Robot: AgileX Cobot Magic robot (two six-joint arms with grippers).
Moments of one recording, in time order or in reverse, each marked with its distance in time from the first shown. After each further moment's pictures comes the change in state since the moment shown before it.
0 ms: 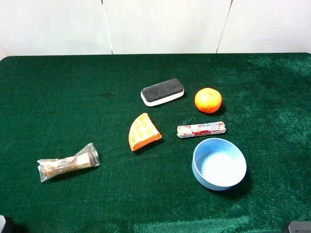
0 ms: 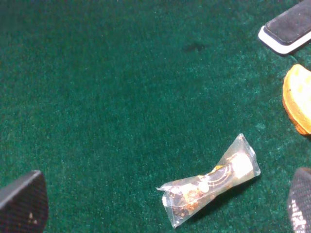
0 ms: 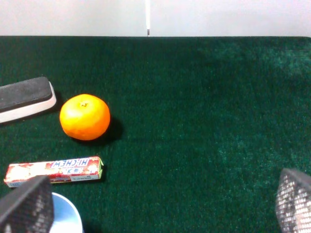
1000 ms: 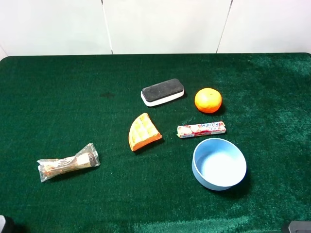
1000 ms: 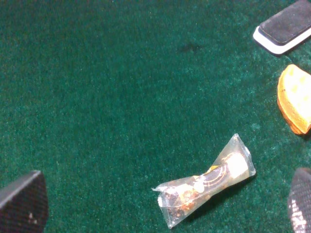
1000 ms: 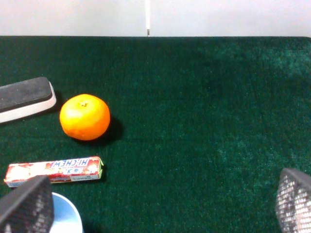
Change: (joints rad) left arm 0.000 0.000 0.000 -0.013 0.000 0.005; right arm 0.000 0.000 0.000 0.000 0.000 0.000
